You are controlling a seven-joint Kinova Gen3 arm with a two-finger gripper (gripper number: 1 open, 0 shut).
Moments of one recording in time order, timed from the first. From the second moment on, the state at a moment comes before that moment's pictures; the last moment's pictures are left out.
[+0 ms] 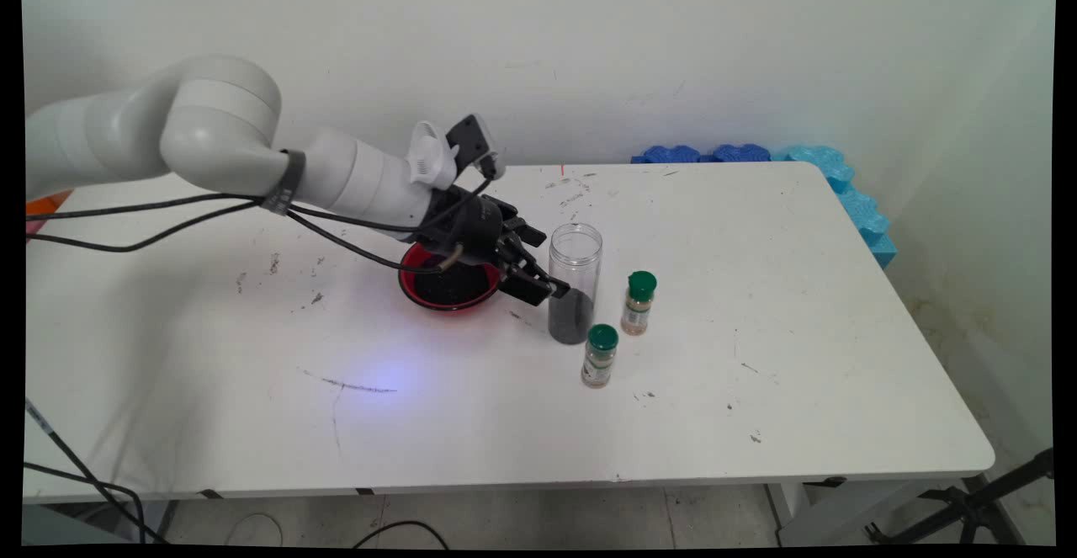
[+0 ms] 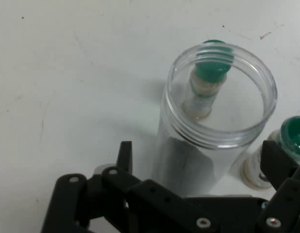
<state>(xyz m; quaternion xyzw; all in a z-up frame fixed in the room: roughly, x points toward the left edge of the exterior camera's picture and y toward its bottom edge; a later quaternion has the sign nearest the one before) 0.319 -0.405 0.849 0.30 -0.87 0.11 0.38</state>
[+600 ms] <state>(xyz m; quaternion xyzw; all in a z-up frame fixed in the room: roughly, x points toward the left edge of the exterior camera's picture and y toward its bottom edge) 0.306 -0.415 0.833 0.30 -0.86 0.11 0.40</state>
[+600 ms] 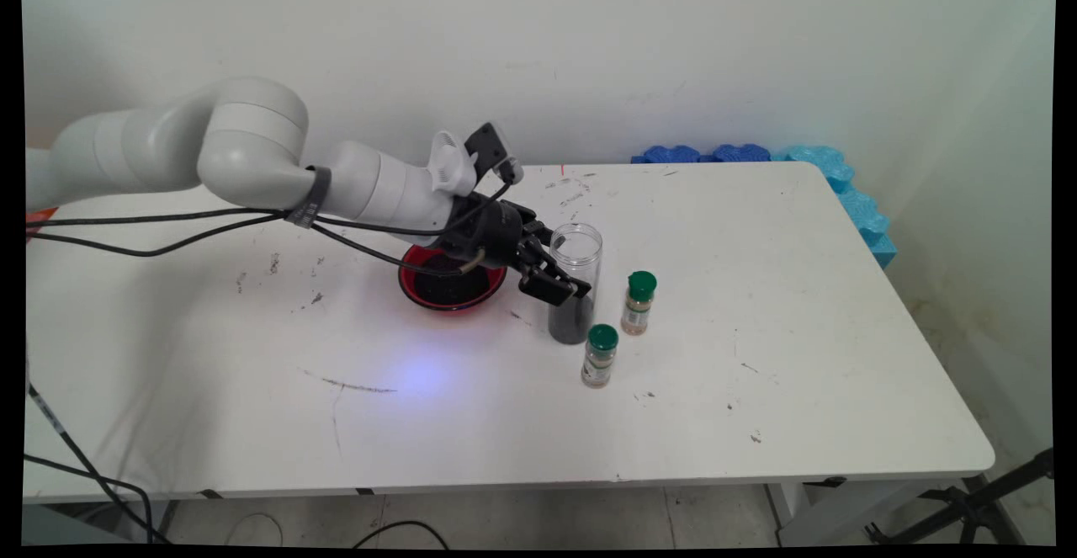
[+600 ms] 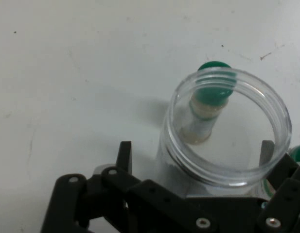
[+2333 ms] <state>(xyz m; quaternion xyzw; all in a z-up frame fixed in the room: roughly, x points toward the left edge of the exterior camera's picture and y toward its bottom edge) 0.383 -0.401 0.948 0.26 -0.83 0.04 0.49</state>
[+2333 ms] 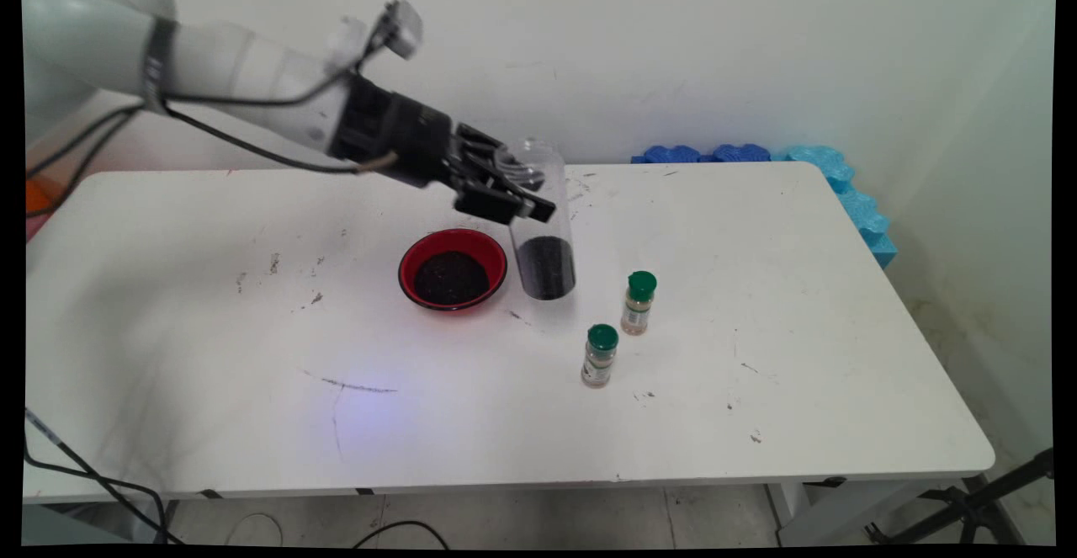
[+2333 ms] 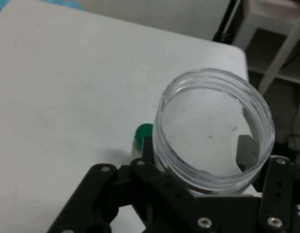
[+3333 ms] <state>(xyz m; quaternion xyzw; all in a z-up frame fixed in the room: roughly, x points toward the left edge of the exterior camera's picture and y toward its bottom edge) 0.457 -0.363 1.019 0.31 -0.81 -0.08 0.48</state>
